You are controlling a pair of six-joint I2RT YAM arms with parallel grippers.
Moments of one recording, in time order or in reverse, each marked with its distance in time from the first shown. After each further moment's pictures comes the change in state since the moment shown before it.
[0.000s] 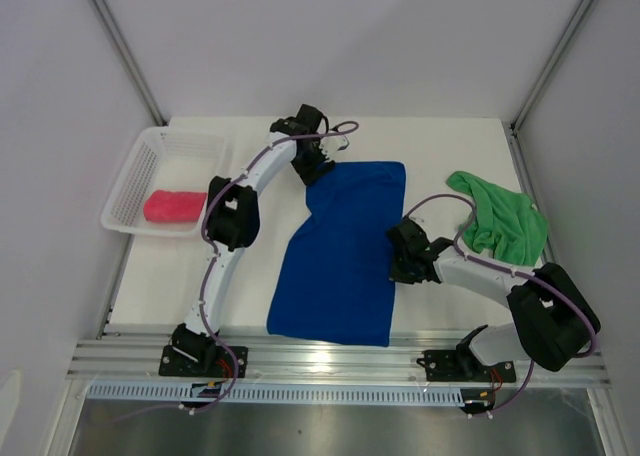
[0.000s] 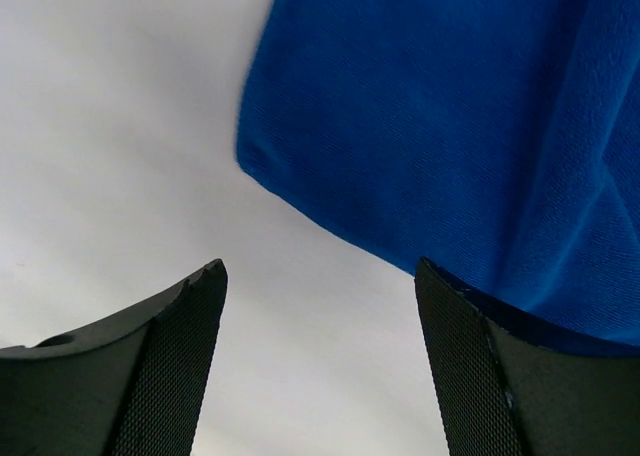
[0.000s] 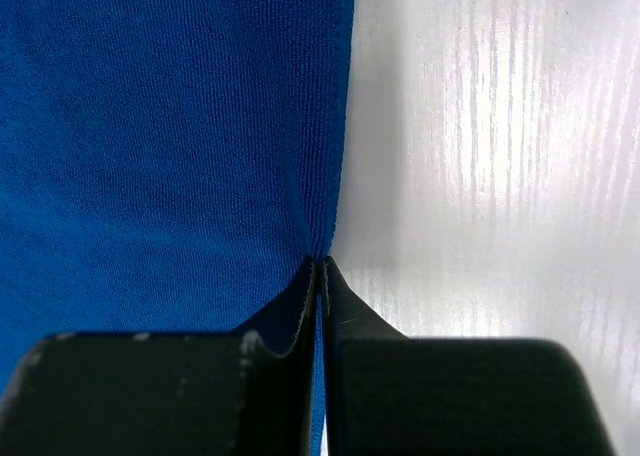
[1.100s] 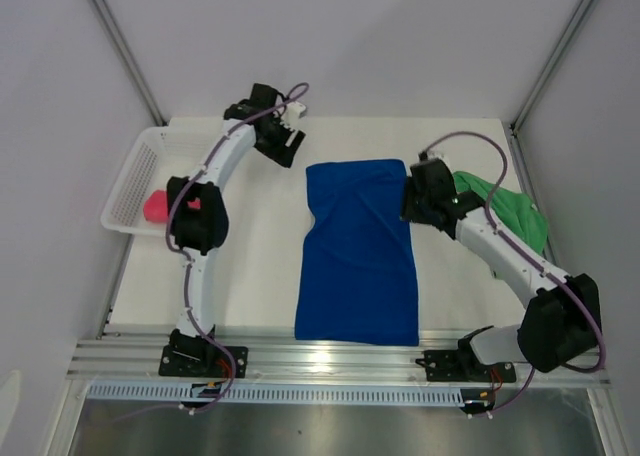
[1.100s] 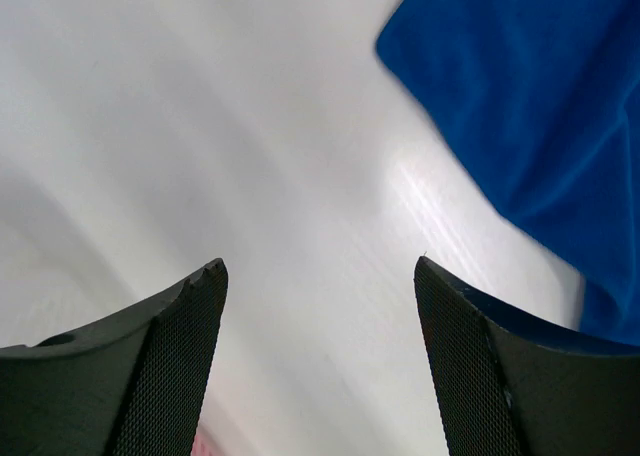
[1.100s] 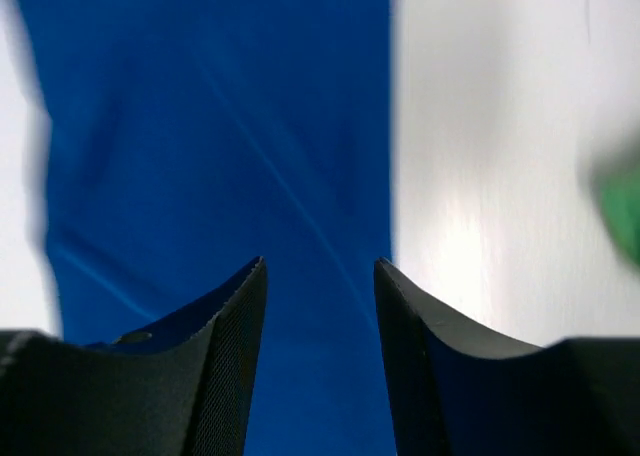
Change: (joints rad) left arm 0.142 -0.213 -0.166 0.041 0.091 -0.271; right arm -0.204 -0.039 0.353 -0.166 0.056 -0.276
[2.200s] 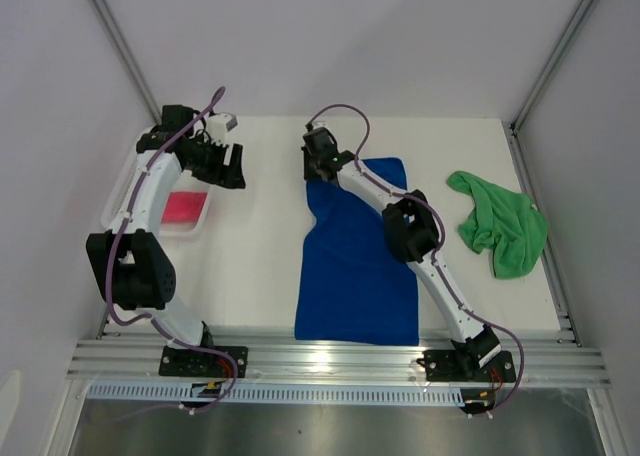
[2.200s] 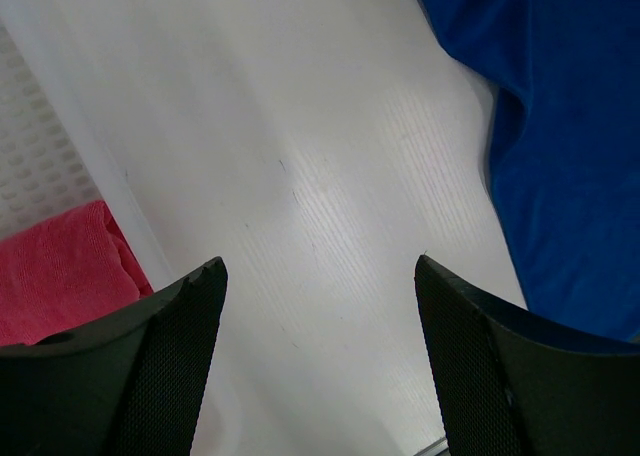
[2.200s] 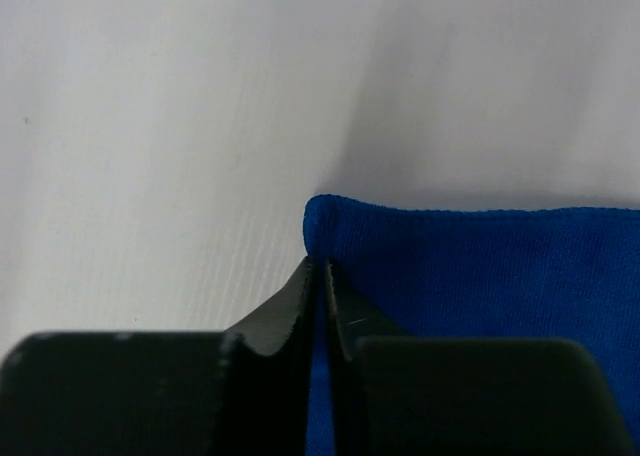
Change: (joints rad) left arm 0.313 -0.637 -0.644 0.001 0.288 -0.053; right arm 0.198 1.328 1.362 0.173 -0.111 -0.072
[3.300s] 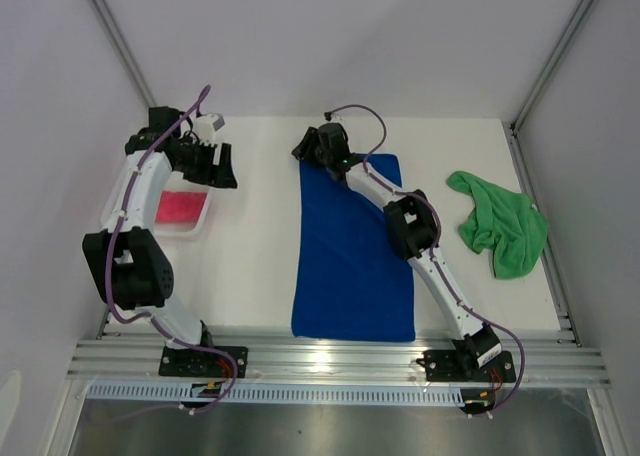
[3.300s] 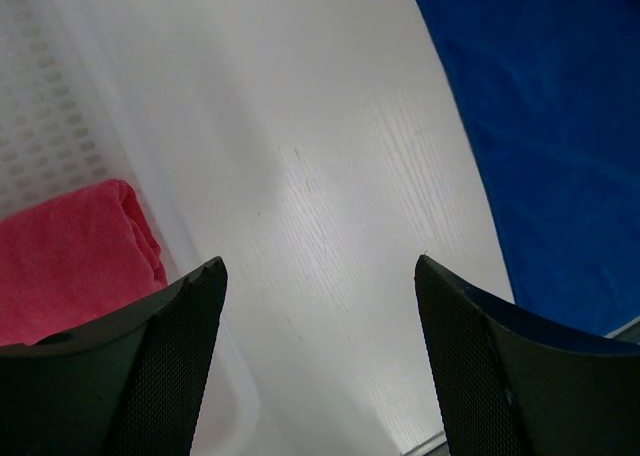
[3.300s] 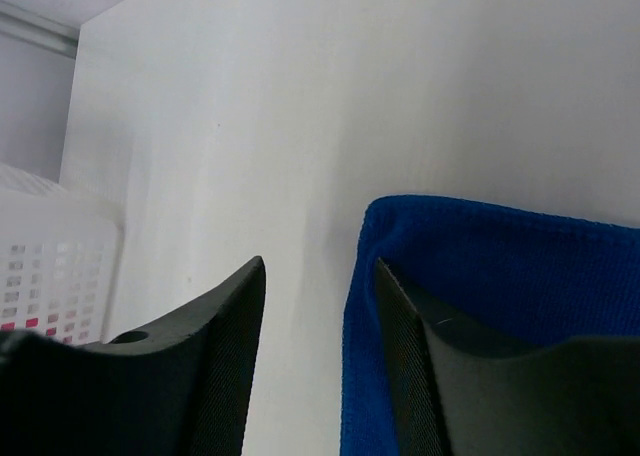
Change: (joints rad) left arm 0.075 0.010 0.000 -0.009 0.045 0.000; right arm -0.072 0.129 0.070 0.361 -0.156 0.367
